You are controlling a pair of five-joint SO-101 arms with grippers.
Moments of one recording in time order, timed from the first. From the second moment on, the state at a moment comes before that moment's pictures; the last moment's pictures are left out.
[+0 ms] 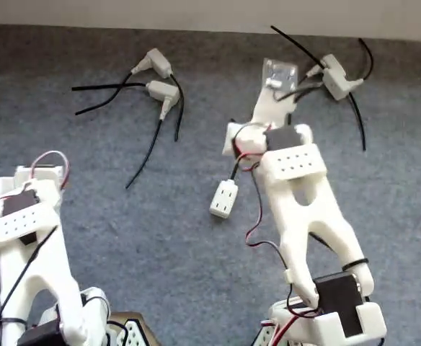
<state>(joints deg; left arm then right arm) -29.2 -32.0 55.0 38.9 68.3 -18.3 -9.1 11.5 62.4 -19.5</state>
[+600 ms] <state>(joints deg) -7.3 -32.0 53.8 57.7 27.3 5.6 -9.1 -8.7 88.0 -1.9</state>
